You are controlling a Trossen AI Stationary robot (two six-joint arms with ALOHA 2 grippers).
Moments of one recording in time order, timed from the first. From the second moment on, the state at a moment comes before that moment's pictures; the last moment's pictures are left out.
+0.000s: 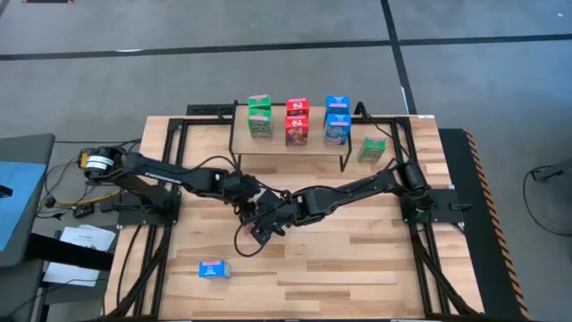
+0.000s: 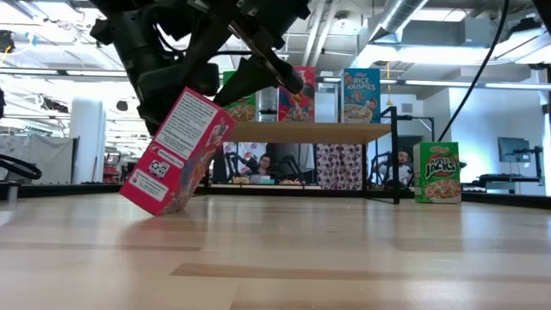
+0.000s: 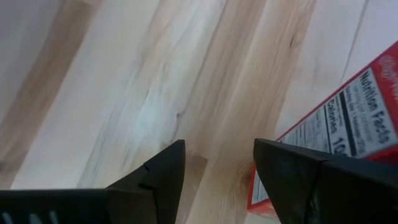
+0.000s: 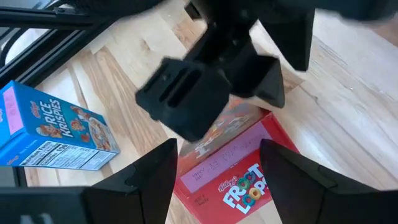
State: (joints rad) left arm -0.02 1.44 0.79 -0.33 -0.14 -0.37; right arm 0.21 2.09 1.74 -0.47 0.27 0.78
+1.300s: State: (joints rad) left arm -0.16 1.42 0.76 -0.43 -0.23 -0.61; right arm 0.20 2.08 1.74 -0.54 0.20 0.70
